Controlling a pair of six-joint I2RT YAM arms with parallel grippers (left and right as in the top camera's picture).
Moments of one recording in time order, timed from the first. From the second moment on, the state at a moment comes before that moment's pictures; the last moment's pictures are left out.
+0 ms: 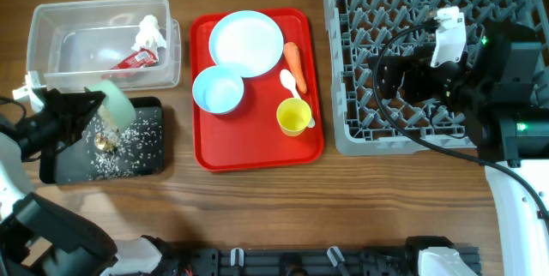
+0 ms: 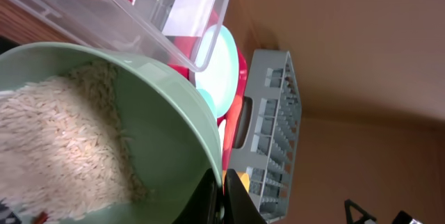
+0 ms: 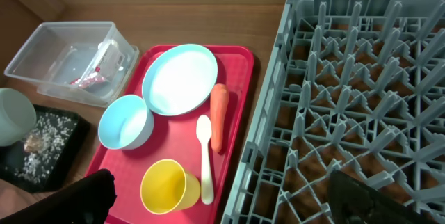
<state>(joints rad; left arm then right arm) 0.81 1.61 1.18 -1.02 1.10 0.01 0.00 1.17 1.26 -0.77 -0.47 0.00</state>
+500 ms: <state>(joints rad) 0.81 1.85 1.18 -1.00 1.26 0.03 0.00 1.17 1.26 -0.78 -0.47 0.00</state>
